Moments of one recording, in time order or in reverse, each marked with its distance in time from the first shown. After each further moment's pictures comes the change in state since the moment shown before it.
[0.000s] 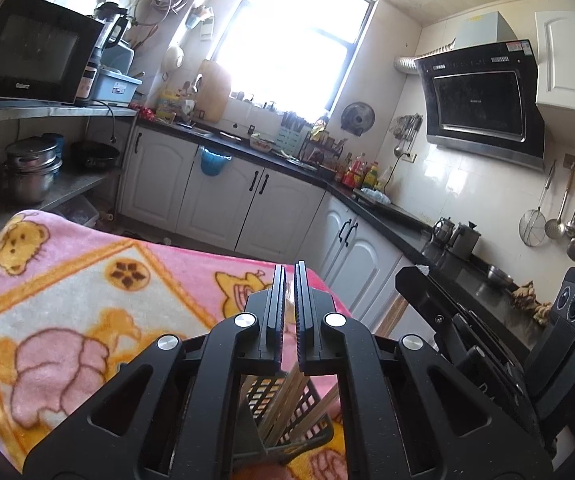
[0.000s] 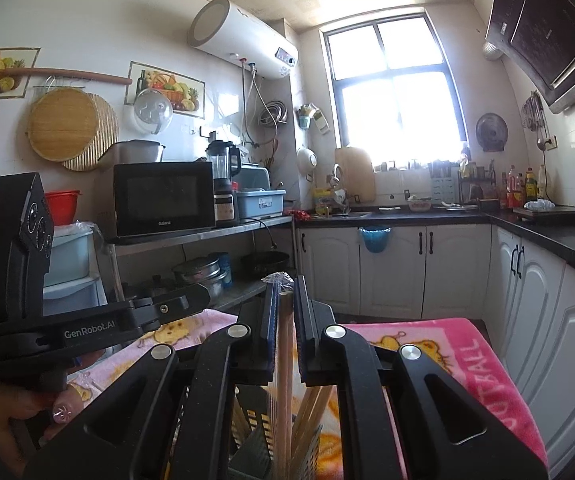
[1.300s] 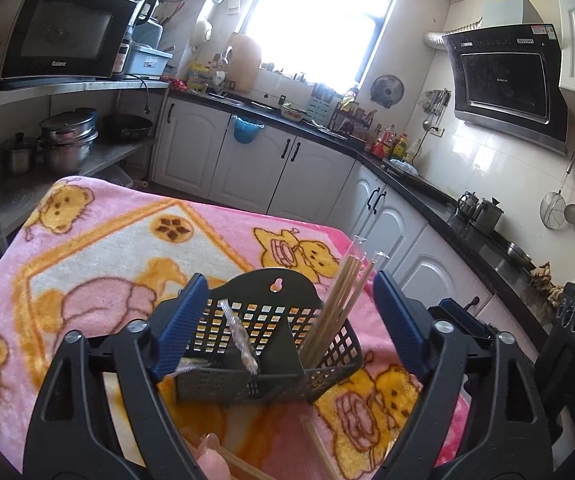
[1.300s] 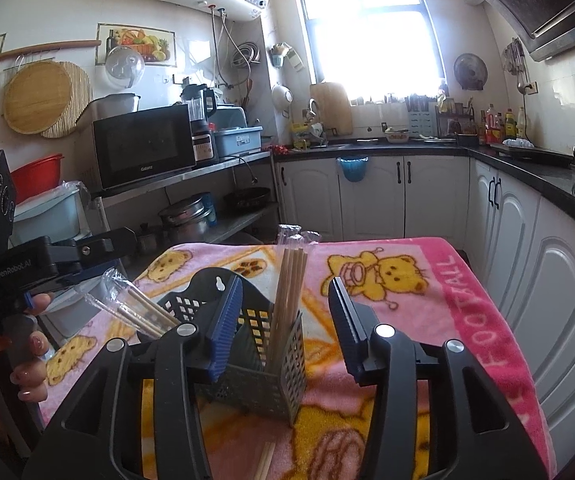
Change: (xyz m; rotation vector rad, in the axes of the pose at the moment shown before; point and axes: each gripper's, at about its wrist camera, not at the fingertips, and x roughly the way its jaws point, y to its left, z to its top) left arm -0.044 0.017 -0.023 -0.030 0.114 0.106; right arm -0.041 -0.005 -0.039 0.080 0.243 -0.068
